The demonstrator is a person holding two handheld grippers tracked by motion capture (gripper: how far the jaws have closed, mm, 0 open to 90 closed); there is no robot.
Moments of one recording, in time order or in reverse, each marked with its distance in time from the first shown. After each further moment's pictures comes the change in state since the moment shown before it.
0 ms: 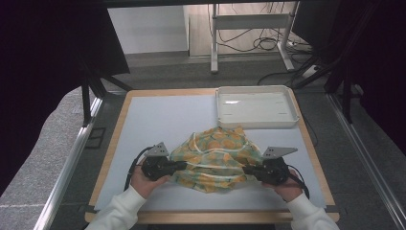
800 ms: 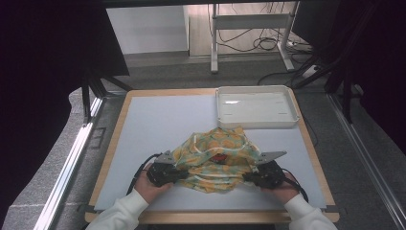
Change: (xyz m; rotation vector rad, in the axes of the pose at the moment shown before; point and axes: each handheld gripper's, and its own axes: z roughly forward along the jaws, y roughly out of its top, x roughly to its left) left arm 0.002 -0.020 0.025 0.130 0.013 0.002; right arm -0.004 -0.016 0.021 0.154 -0.036 -0.019
